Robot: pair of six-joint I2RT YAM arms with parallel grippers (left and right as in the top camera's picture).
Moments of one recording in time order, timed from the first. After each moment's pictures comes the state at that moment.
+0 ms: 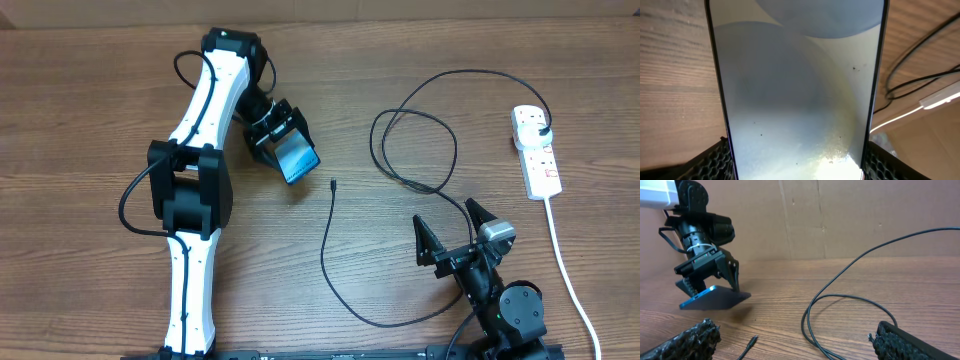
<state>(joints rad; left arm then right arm) -0.19 2.49 2.28 -1.69 0.60 -0.56 0.35 0.01 0.02 -0.03 0.01 0.17</state>
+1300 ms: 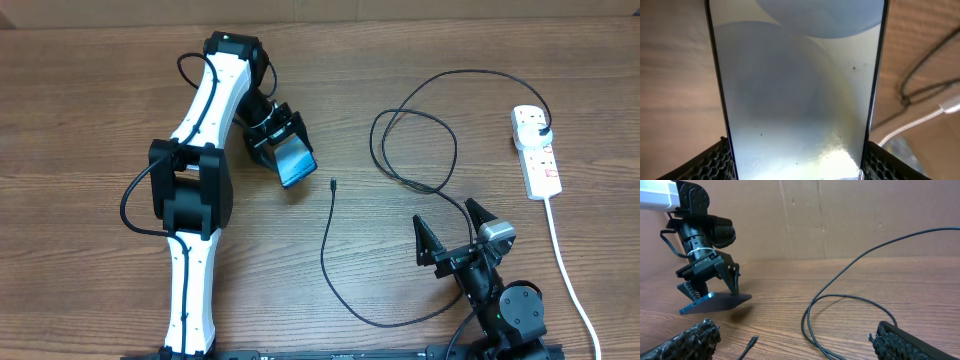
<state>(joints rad) -0.19 2.49 2.26 -1.65 0.54 -0.51 0.35 0.01 0.02 -0.03 0.01 0.17</state>
